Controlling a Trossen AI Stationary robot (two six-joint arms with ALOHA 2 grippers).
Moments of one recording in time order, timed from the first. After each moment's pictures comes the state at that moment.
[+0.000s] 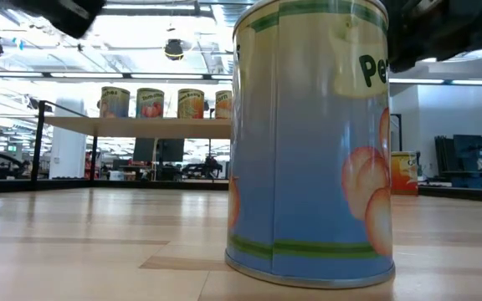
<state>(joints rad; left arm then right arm) -0.65 1.08 0.75 -0.38 -0.33 -0.23 0.47 1.49 0.48 0.89 0.52 0.01</state>
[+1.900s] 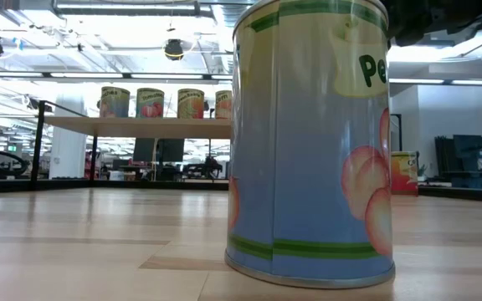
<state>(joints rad) -1.00 1.66 1.33 -1.11 -0.31 -0.94 0.54 1.49 0.58 0.76 0.63 0.01</state>
